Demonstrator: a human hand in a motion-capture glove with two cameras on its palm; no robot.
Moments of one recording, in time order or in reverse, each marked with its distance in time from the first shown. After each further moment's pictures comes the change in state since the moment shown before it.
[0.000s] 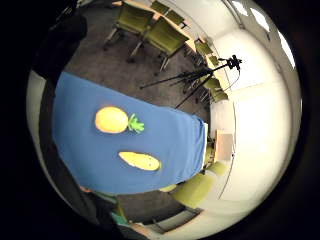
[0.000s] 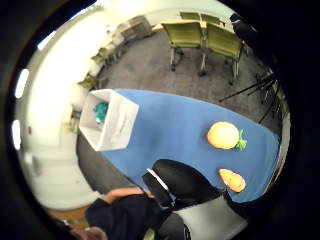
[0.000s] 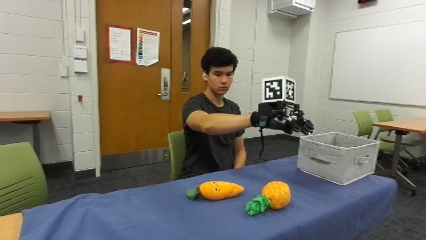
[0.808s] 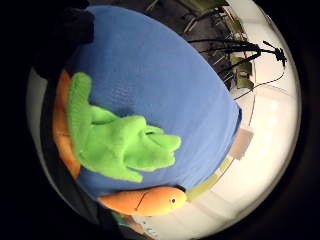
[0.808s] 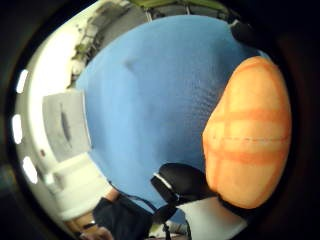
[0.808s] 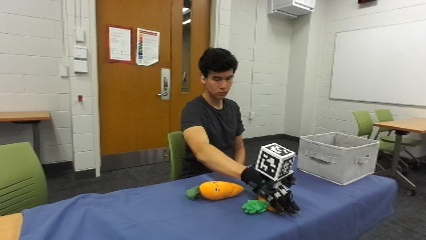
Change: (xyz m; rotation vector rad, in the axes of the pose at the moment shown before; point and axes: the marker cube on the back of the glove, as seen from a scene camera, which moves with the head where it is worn) arm 0.026 0.027 0.226 -0.364 -0.124 0.041
